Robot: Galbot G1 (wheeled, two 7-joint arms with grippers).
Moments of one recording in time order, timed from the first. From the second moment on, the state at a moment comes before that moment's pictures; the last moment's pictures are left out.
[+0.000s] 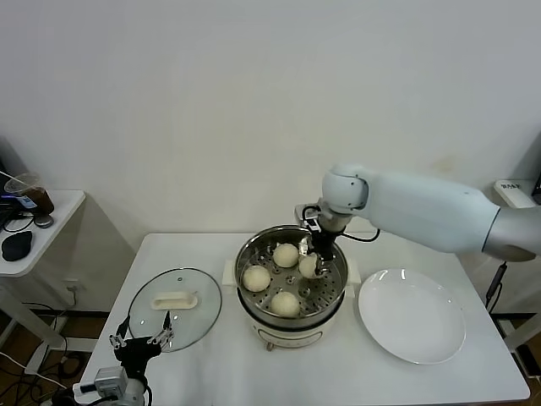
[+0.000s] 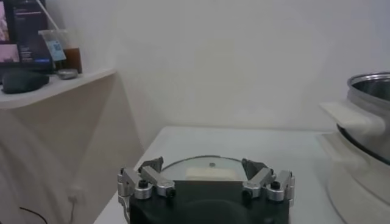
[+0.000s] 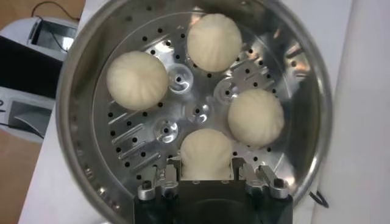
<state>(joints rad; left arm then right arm) 1.62 -1.55 -0.69 -2.13 -0.07 0.30 -0.04 0.50 1.03 -1.28 1.33 0.31 -0.48 -1.16</state>
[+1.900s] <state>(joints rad) 1.64 -1.50 -0.72 -2.10 0.05 0.13 -0.05 -0.89 1.00 0.62 1.70 0.58 -0.23 -0.24</state>
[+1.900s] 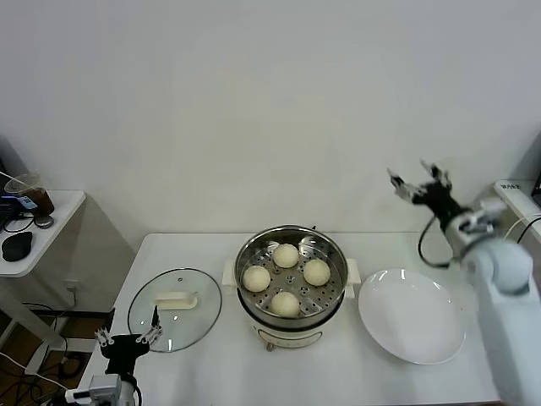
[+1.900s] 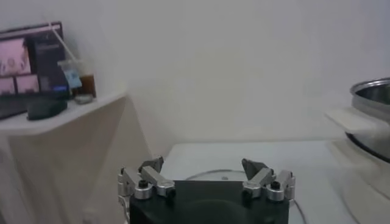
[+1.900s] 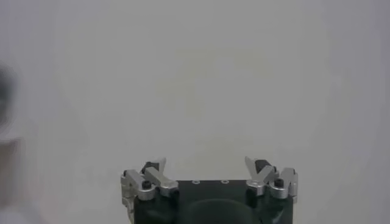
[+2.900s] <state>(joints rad) 1.48 -1.21 -0.58 -1.73 1.34 0.00 -0.26 -1.37 1.22 0.82 1.76 0.50 -0.12 -0.09</state>
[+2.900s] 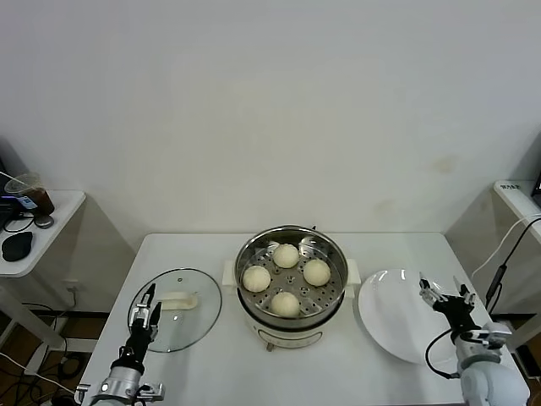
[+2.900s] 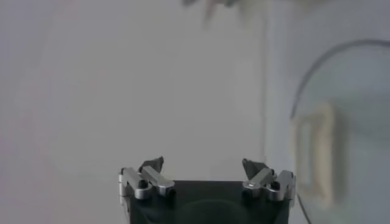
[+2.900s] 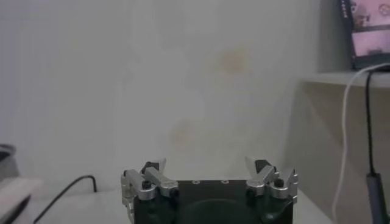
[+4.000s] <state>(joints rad) 1.29 -1.25 -0.47 -1.52 1.42 0.10 -0.19 -1.41 1.27 0.84 1.73 0.43 -0.07 -0.08</state>
